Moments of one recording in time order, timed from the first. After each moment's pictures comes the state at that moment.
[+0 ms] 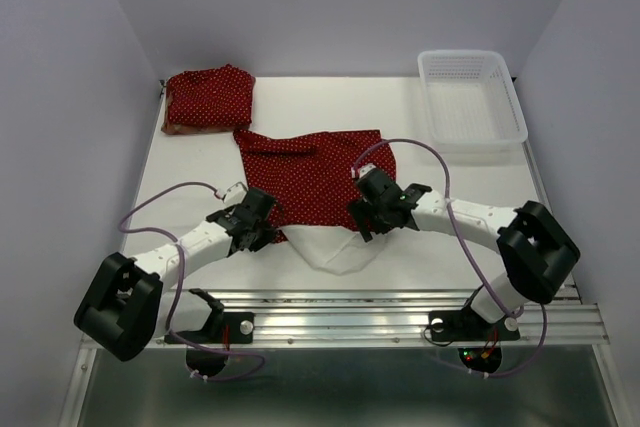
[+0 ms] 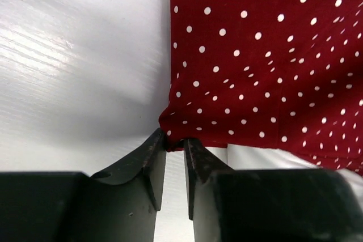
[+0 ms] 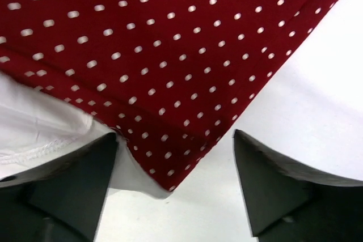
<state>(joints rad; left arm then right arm) -0.57 1.19 0.52 -0.43 -0.24 -1.09 0.79 1.52 0.92 -0.48 0.25 0.22</state>
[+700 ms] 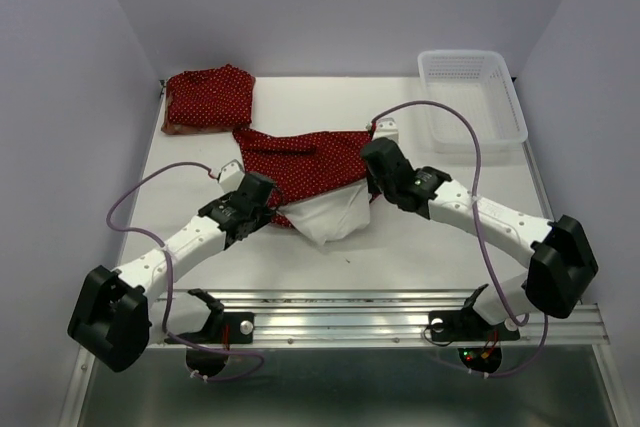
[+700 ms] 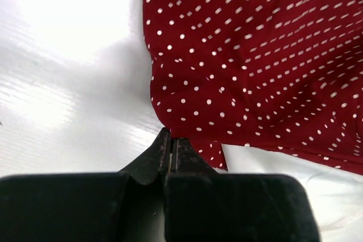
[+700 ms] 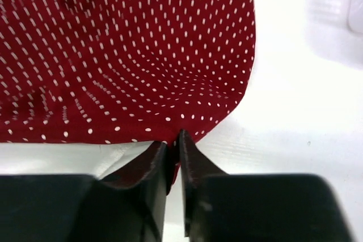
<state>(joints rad) -0.57 1.15 0.65 -0.49 -0.39 -1.03 0.78 1.45 1.07 -0.39 0.52 0.36</state>
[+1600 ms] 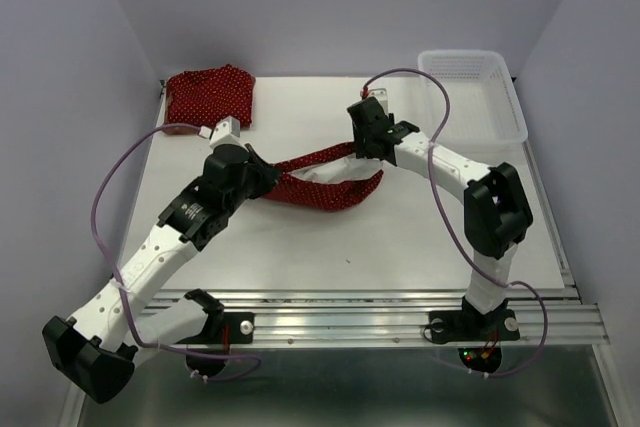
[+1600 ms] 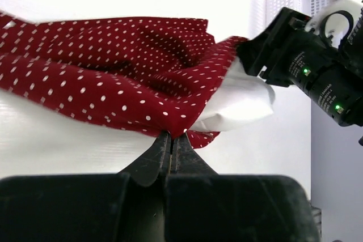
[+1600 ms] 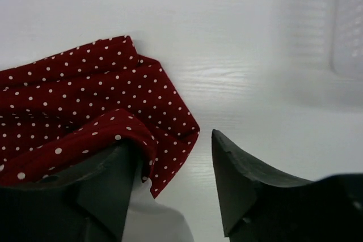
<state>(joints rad) -0.57 0.93 0.94 -0.49 -0.22 -0.84 0.59 1.87 1.52 -0.47 0.59 0.34</state>
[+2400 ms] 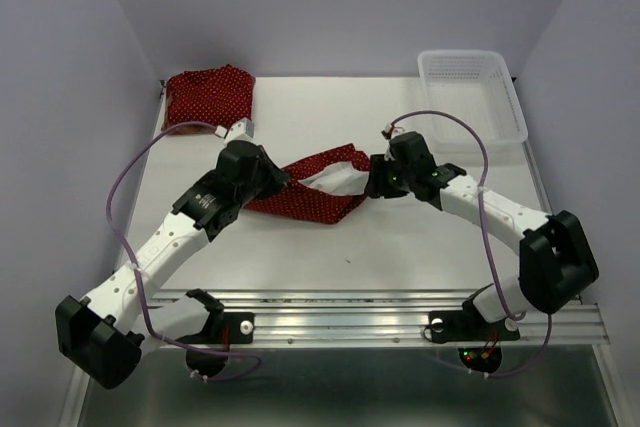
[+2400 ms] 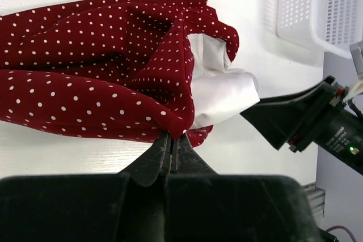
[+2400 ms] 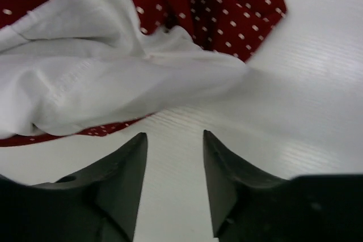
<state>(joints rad) -0.57 1.03 0.93 -0.46 -0.13 -0.84 0.54 1.42 0.97 -0.35 0.01 0.42</state>
